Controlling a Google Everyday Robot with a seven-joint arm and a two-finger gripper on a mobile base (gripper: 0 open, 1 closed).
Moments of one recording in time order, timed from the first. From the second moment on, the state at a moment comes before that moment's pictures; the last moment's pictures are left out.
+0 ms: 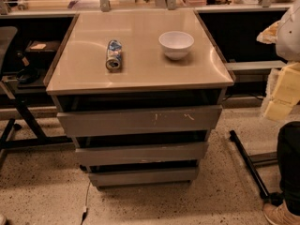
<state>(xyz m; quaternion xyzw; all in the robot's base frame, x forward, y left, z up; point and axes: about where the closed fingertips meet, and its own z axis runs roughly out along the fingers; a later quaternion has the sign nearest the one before) 0.438 -0.217 0.976 -0.60 0.78 -0.03 0.16</state>
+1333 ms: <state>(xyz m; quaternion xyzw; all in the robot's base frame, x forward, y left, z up) 0.443 -0.190 0.834 -0.59 0.80 0.00 0.12</state>
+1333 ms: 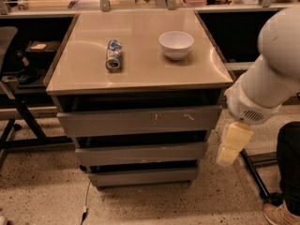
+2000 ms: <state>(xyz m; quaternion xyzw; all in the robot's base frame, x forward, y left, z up) 0.440 -0.172 0.745 -0.59 0.80 0.03 0.08</state>
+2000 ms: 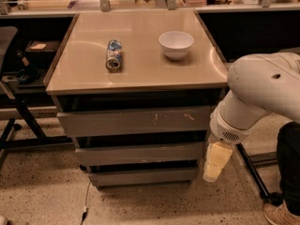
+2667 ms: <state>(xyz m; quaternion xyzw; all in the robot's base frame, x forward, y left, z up) 0.433 -0.152 0.673 -0.58 0.81 0.09 0.07</state>
